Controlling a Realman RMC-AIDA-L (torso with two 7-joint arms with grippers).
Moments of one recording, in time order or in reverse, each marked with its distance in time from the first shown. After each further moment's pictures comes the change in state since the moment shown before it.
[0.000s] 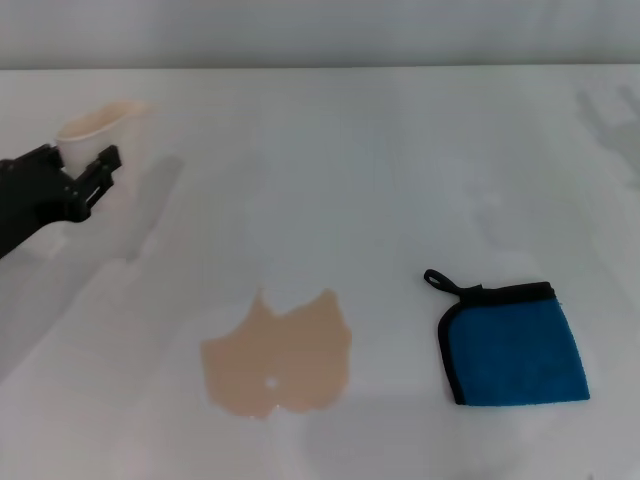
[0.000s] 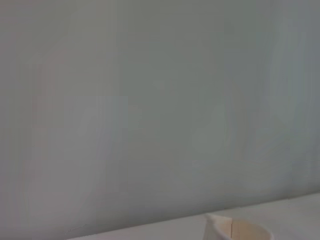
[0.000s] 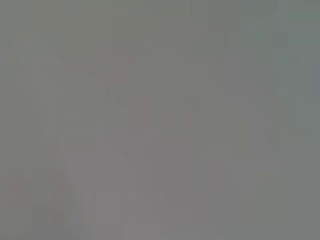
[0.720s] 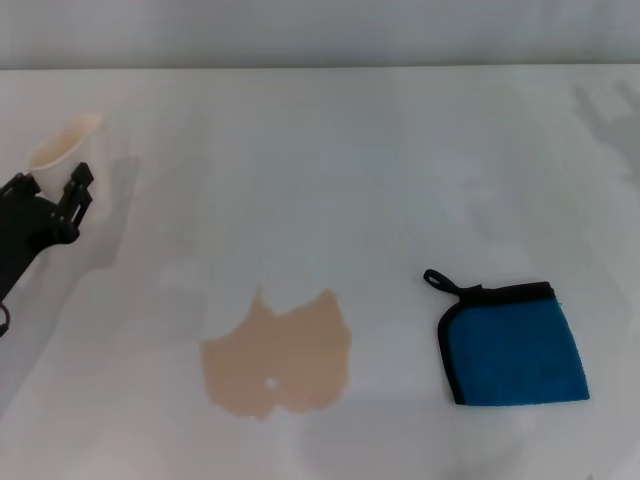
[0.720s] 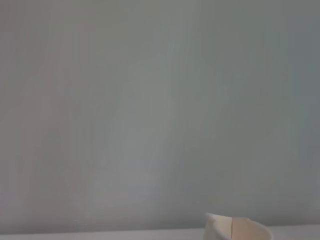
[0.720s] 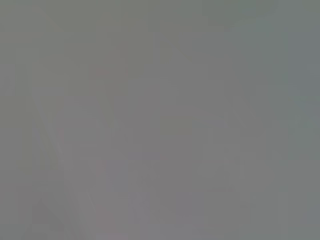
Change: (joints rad) left arm -0.187 0.000 0.007 -0.635 -0.624 -0.201 0.617; right arm 0.023 0.010 0.021 0.000 -0.003 0.019 -0.008
